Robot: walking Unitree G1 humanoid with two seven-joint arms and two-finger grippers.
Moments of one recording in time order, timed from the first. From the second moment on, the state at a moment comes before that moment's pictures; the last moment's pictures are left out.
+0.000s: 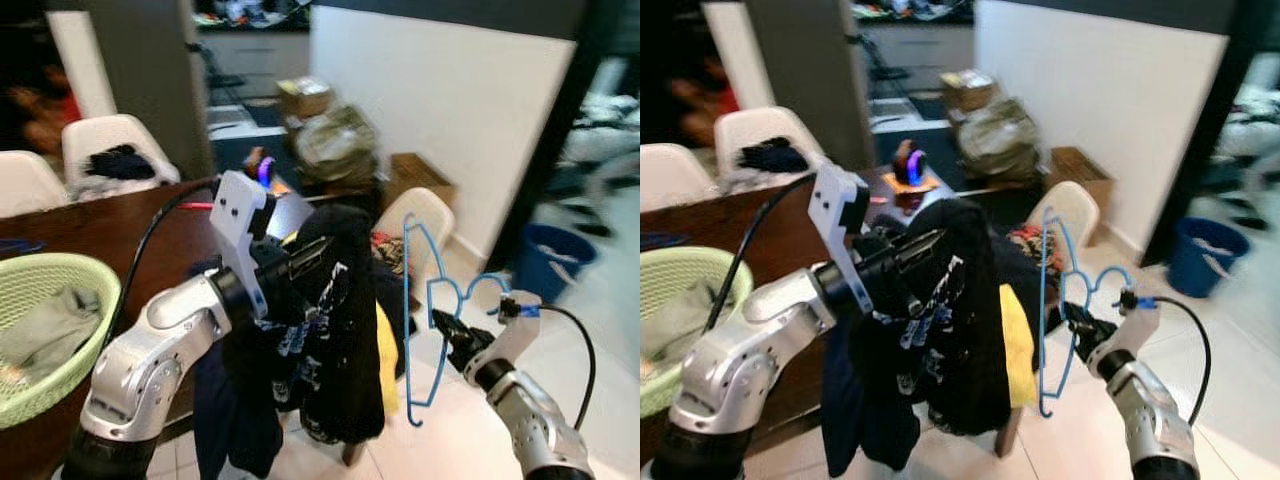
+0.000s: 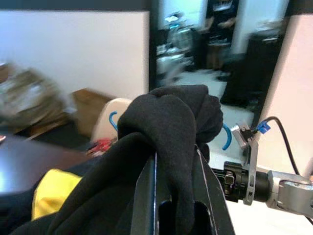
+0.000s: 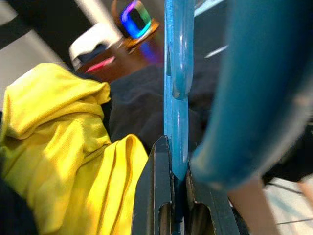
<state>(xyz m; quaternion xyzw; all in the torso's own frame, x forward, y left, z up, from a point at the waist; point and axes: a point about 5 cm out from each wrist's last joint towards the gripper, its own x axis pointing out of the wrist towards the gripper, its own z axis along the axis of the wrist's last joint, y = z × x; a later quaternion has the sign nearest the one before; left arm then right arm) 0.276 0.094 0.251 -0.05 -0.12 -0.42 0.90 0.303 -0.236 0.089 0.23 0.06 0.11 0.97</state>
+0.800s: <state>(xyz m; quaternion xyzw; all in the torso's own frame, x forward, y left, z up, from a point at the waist) 0.275 0.078 0.249 -0.06 -0.12 -0.41 0.90 0.305 -0.242 0.095 0.23 0.05 0.10 0.97</state>
